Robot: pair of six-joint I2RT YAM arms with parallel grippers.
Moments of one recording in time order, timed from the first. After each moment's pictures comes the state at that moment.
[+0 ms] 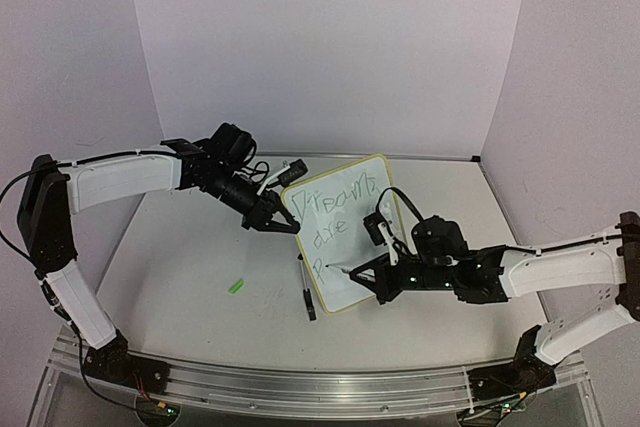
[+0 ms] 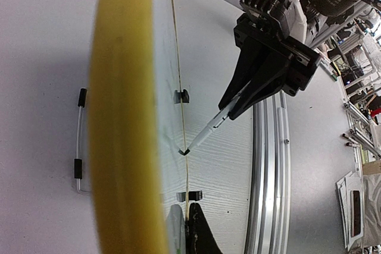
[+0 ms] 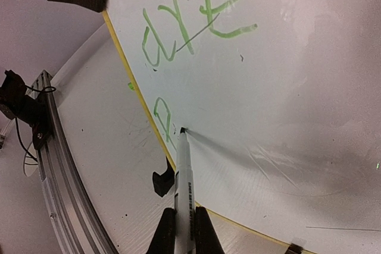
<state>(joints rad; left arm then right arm) -0.69 1.69 1.34 -0.58 0.82 0.29 0.98 1.34 0.61 0.20 -0.11 0.40</state>
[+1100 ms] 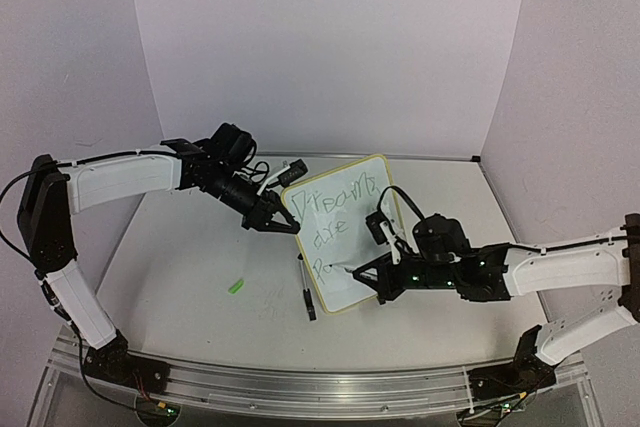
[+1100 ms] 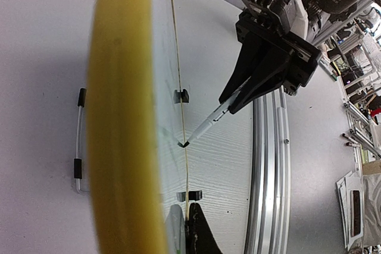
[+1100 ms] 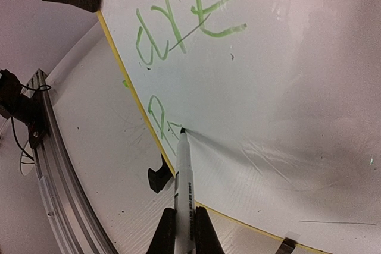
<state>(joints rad) -0.69 1.69 1.34 -0.58 0.82 0.29 0.98 1.32 0.63 0.14 -0.09 0.39</state>
